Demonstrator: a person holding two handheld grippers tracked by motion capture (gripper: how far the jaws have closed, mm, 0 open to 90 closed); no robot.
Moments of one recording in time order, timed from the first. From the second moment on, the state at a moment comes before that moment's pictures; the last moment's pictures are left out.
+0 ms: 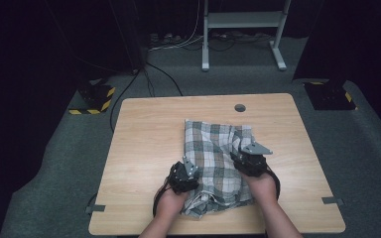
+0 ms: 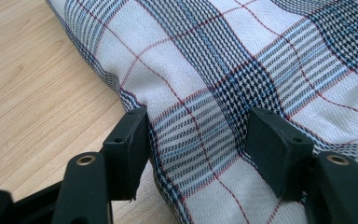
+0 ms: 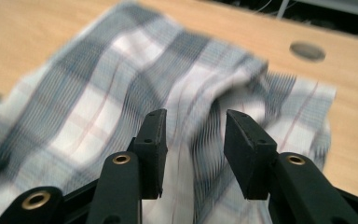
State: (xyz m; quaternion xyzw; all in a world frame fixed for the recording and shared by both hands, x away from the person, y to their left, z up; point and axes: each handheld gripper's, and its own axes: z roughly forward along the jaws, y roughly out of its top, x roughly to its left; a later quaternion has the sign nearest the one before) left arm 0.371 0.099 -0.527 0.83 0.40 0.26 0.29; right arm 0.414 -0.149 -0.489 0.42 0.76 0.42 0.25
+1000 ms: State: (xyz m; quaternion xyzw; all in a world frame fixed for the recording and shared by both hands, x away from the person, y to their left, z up) left arm 0.347 0.101 -0.516 0.83 0.39 0.21 0.34; right arm 0.477 -0.160 -0.534 0.46 0.78 0.36 0.23
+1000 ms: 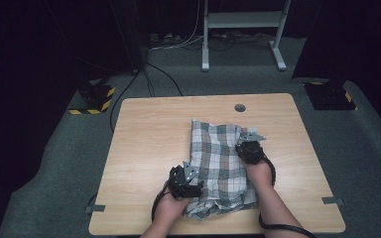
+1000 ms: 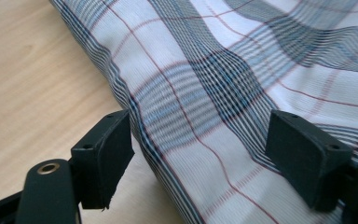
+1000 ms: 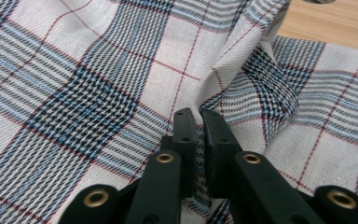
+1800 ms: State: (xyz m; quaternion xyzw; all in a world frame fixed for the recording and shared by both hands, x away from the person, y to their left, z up) left arm 0.335 0.116 -0.510 0.81 0.38 0.16 0.41; right arm 0.477 -0.147 -0.496 0.43 0.76 0.42 0.24
